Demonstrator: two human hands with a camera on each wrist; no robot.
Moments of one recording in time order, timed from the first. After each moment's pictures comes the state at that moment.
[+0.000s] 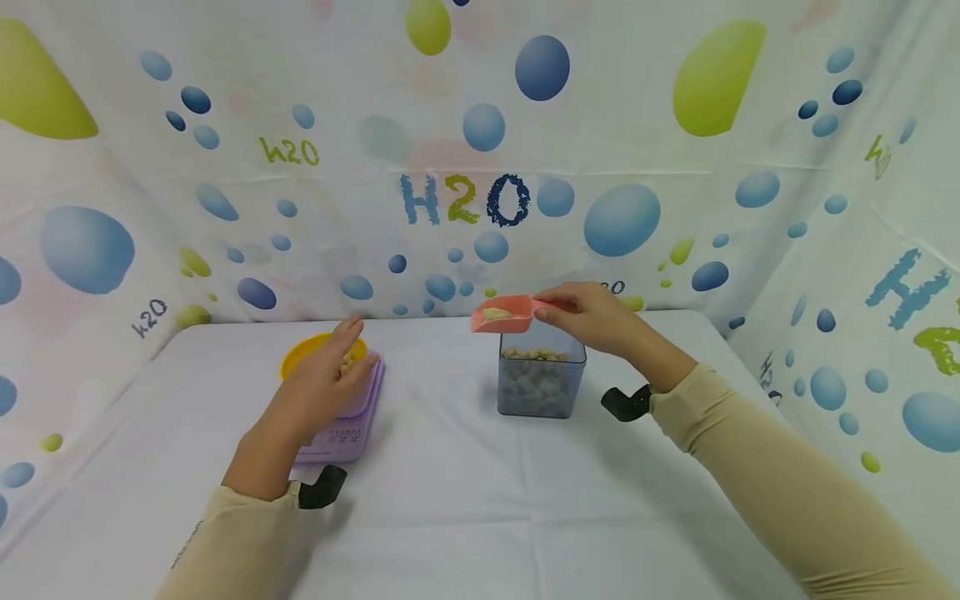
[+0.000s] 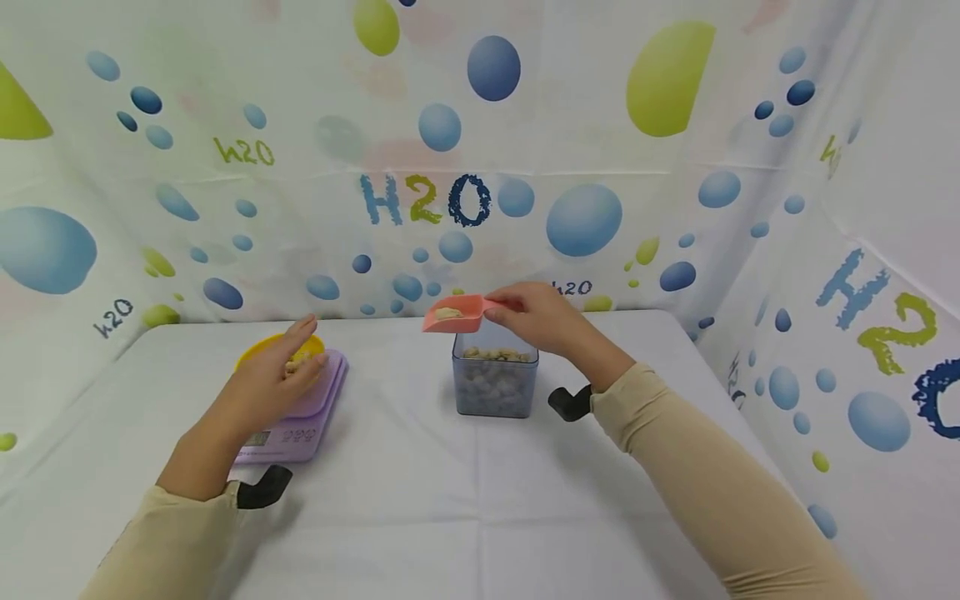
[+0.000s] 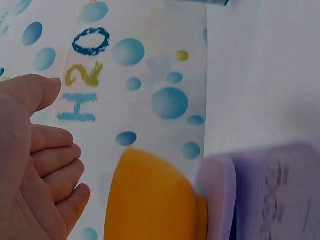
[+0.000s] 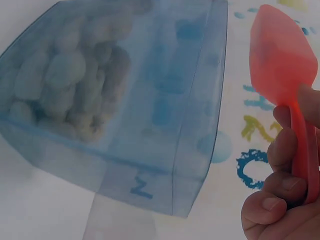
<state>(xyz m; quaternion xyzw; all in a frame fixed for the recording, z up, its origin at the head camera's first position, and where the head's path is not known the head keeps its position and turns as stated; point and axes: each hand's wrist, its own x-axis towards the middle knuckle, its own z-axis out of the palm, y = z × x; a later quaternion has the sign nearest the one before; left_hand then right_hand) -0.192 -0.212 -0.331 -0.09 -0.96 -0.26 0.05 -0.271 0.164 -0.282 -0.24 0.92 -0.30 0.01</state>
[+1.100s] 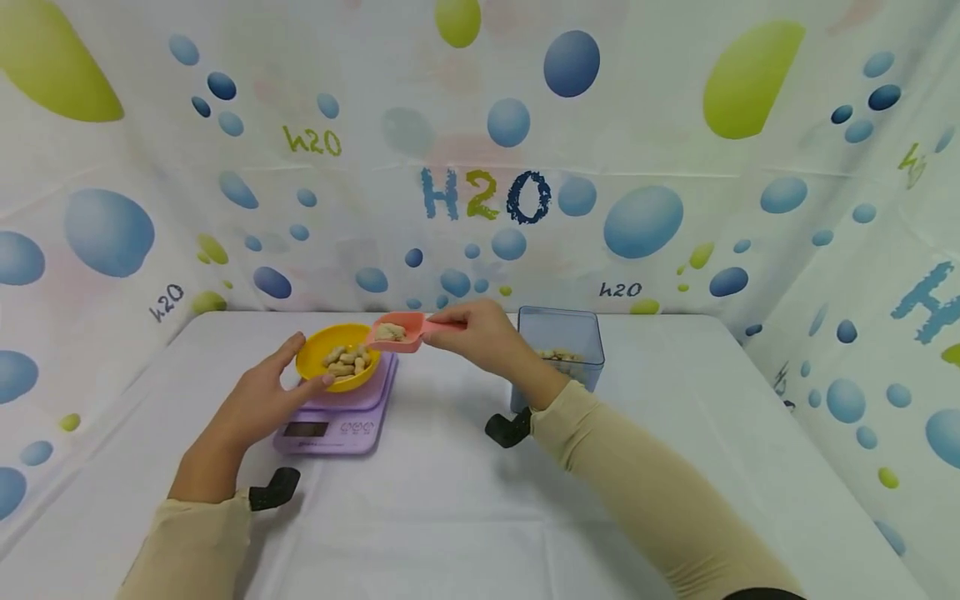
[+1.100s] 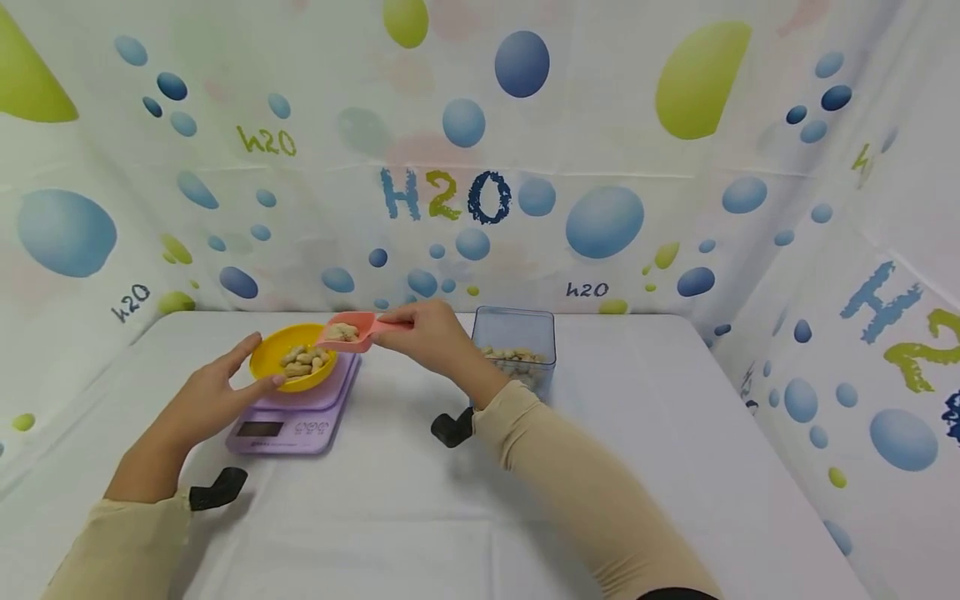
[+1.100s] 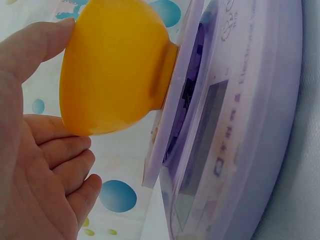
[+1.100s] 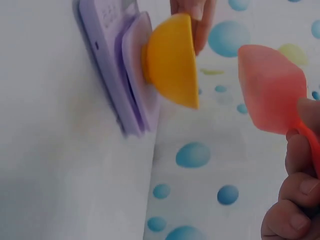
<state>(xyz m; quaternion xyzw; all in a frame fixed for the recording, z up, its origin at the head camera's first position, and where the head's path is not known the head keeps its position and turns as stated) -0.183 -0.299 -0.362 0.01 -0.96 -0.27 -0.01 -0.261 0.012 -0.313 -0.26 0.85 -0.45 0.04</state>
